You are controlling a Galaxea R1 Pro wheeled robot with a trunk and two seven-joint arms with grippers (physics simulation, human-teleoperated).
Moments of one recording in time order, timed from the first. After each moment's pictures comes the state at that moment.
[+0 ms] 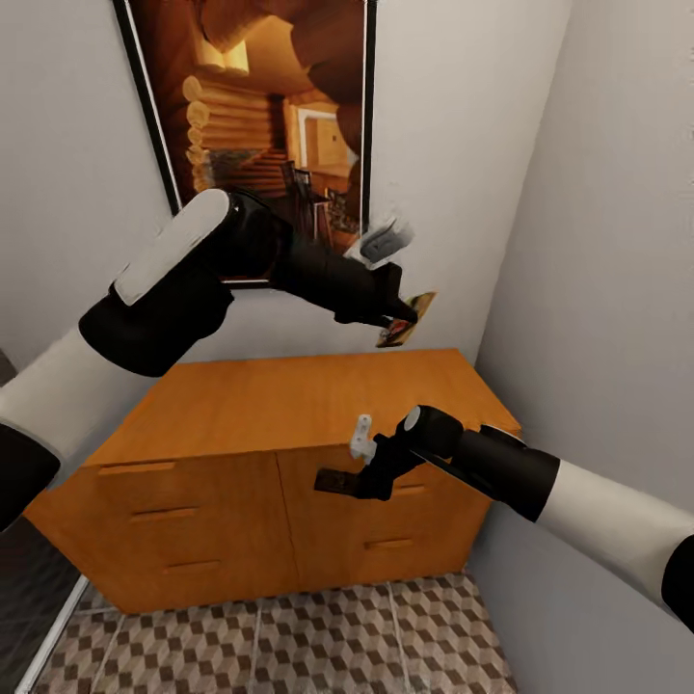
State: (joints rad) left arm -1.57 0.12 -0.83 -1.40 2.24 0.98 0.79; right arm -1.14 -0.24 1.17 -1.23 -0.24 0.87 0.65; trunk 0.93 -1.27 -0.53
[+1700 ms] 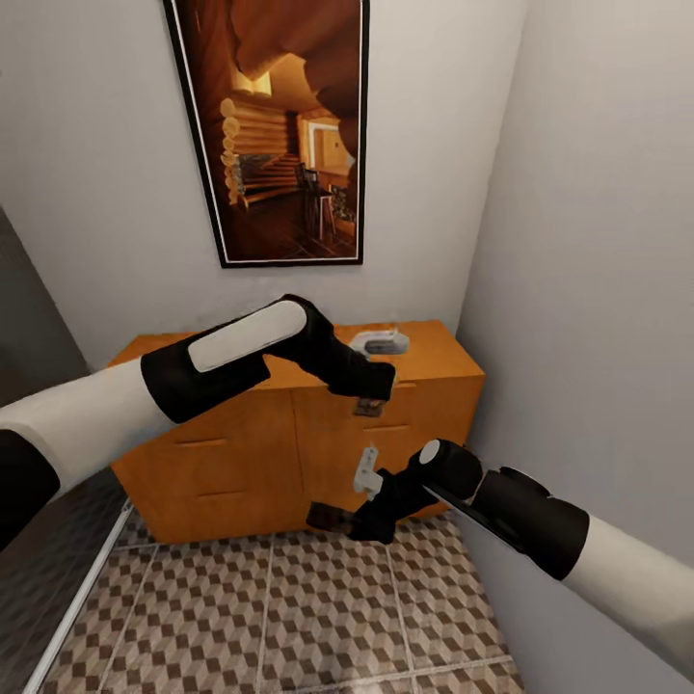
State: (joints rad) left arm -1.52 0.13 -1.22 -1.30 2.14 0.80 0.78; right arm -0.94 -0.29 1.03 -1.40 -0.25 0.93 0.66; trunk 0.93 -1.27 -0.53
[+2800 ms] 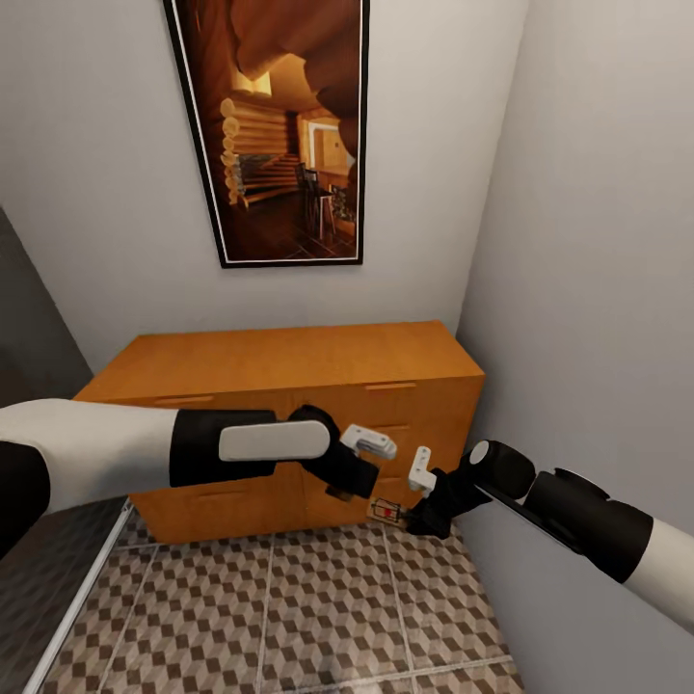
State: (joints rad) left arm -1.49 0.14 -1.73 -1.36 2.16 0.51 0.79; right arm -0.94 -0.48 1.02 -1.41 -0.24 0.93 0.65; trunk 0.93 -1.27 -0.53
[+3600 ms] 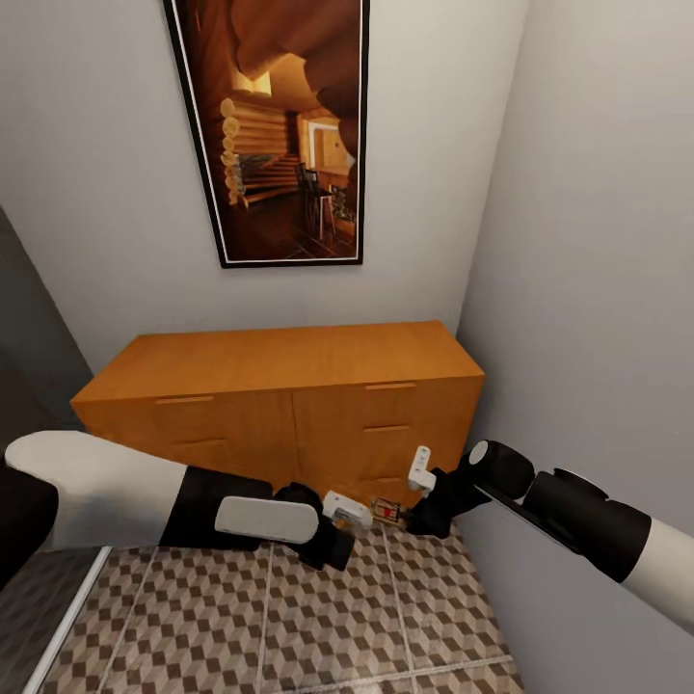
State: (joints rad) left arm -1.38 0.14 -1.99 -1.37 2.18 0.31 0.80; right arm -0.94 -0.48 1.02 -1.40 -0.24 0.93 0.65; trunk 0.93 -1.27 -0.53
